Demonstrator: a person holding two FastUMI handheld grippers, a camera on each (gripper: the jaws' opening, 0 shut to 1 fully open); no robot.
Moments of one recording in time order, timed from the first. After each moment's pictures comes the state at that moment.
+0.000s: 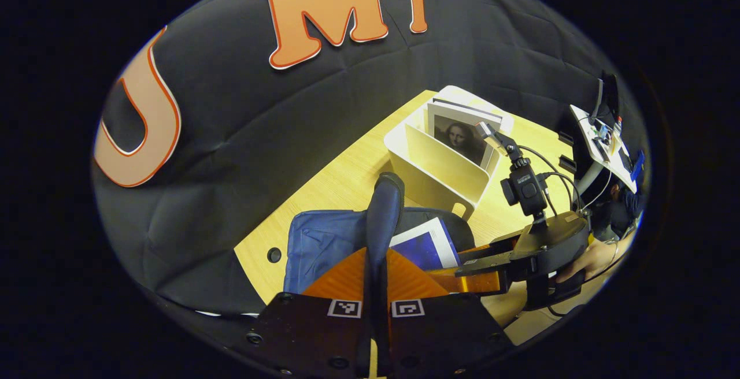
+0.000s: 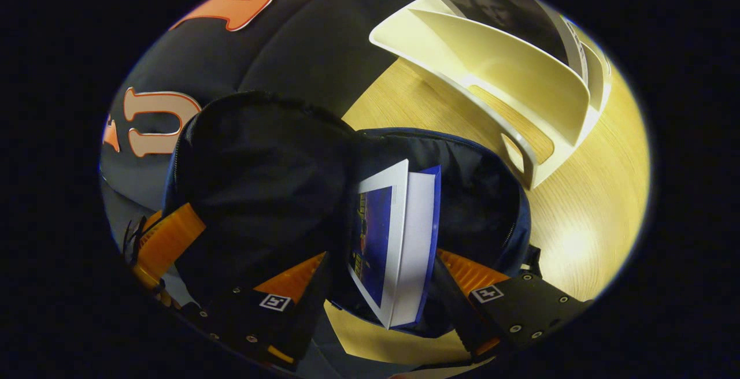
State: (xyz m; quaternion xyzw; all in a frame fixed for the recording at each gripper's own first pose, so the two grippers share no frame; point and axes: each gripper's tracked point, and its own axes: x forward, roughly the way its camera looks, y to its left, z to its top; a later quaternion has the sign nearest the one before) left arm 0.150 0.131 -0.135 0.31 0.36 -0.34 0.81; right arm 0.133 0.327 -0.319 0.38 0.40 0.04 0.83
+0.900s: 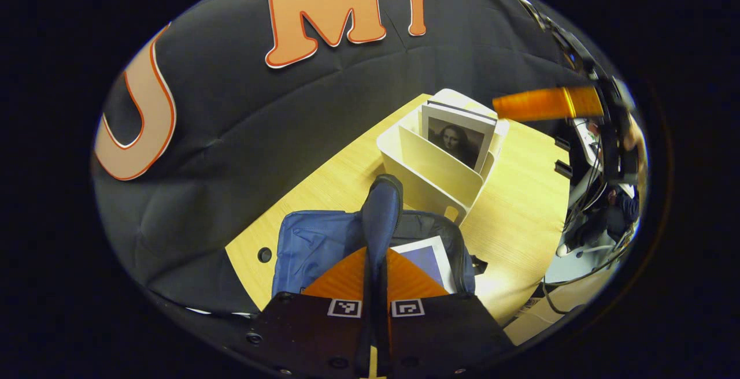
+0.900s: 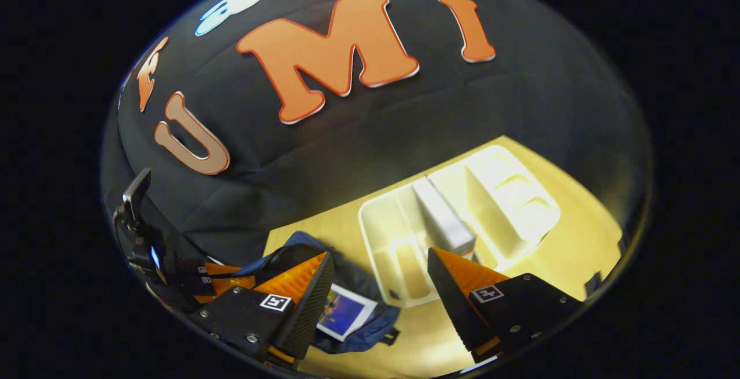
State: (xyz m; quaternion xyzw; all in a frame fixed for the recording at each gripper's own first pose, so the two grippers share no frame) left arm 0.139 0.123 -0.145 0.29 0.36 -0.35 0.81; right arm 0.136 0.113 -0.106 0.13 0.21 -0.07 0.97
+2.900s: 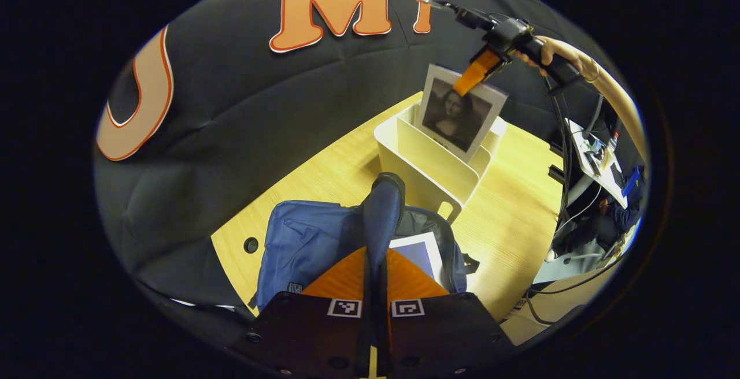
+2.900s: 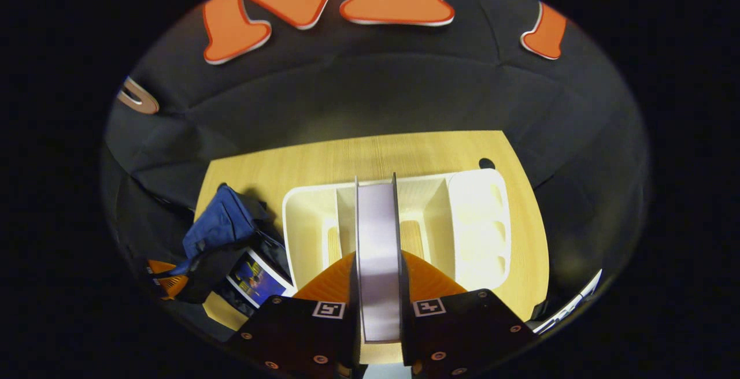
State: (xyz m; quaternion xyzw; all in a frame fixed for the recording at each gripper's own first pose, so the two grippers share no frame) left arm 0.132 0.133 -0.154 0.26 0.38 -0.36 0.81; right arm 0.217 0.042 -0.115 0.04 0.42 -0.06 0.91
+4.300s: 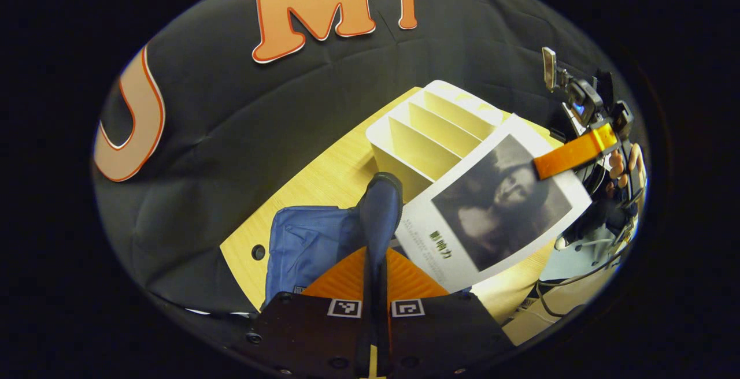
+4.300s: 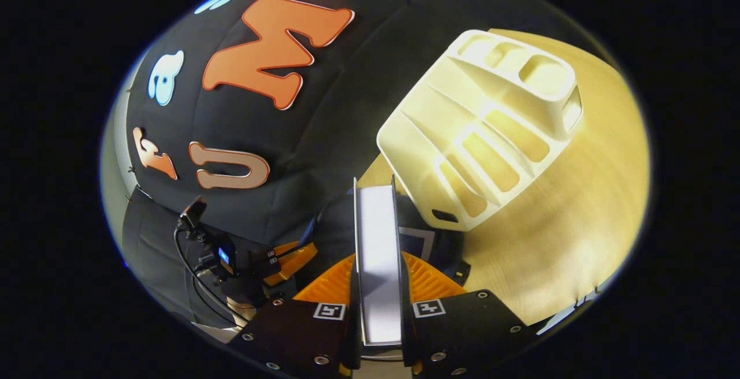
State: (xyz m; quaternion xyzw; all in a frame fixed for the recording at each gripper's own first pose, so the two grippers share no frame) left arm 0.122 0.126 -0.151 0.31 0.37 -0.36 0.80; right arm 0.058 0.195 -0.216 0.45 0.30 0.10 0.83
